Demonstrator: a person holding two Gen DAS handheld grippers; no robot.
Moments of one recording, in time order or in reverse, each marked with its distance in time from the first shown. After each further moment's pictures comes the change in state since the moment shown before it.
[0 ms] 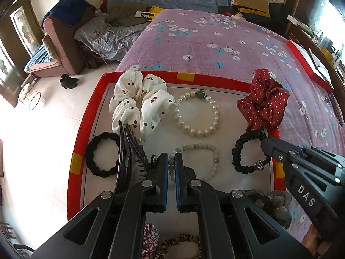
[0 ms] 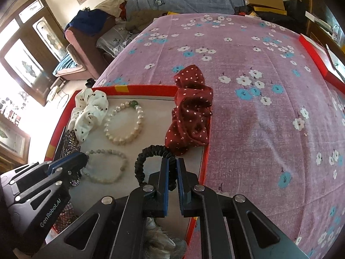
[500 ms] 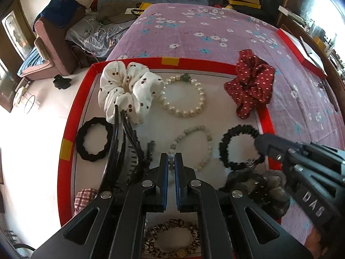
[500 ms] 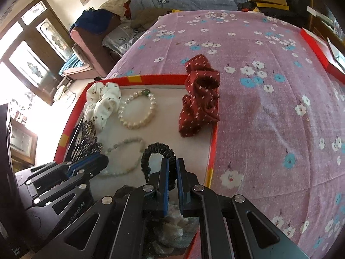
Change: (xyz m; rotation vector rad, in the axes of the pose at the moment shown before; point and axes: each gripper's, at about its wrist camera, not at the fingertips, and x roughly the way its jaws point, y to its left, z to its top) left arm 0.000 -0.010 -0.019 0.046 0.035 -0.030; right arm -0.013 0.003 -0.015 0.019 0.010 0.048
